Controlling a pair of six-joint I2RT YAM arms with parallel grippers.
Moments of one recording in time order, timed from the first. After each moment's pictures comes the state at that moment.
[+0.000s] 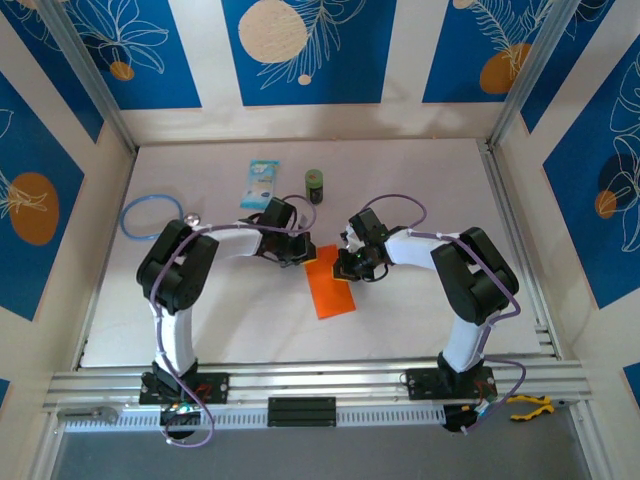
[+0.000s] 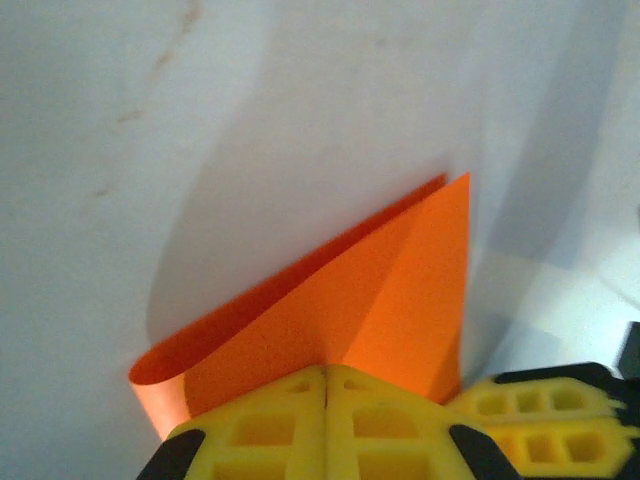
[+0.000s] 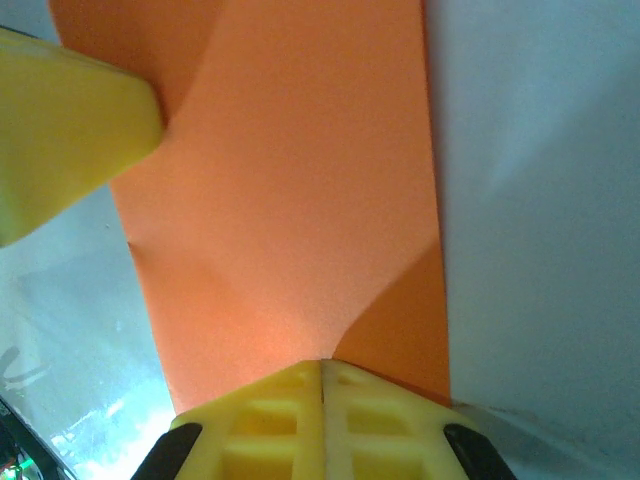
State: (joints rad) left arm -0.54 1.96 1.12 -0.19 0.52 -0.71; right arm 0.53 1.79 0.93 -0.34 -0.47 0.57
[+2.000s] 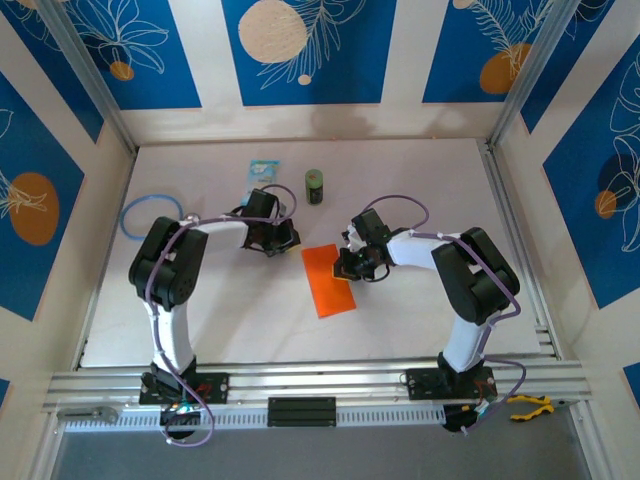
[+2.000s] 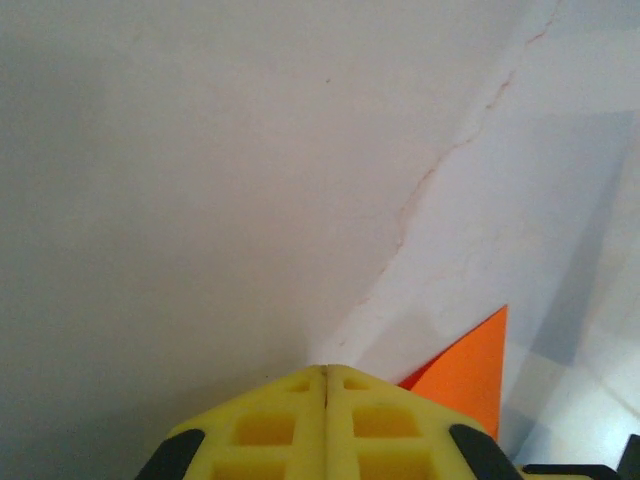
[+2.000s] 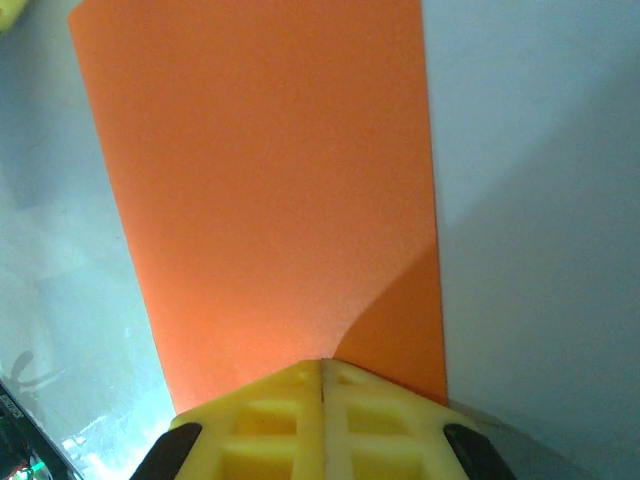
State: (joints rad) left arm -0.43 1.94 1.12 -0.16 0.45 -0.75; right arm 0.51 1.79 0.91 -0.29 -0.49 0.58
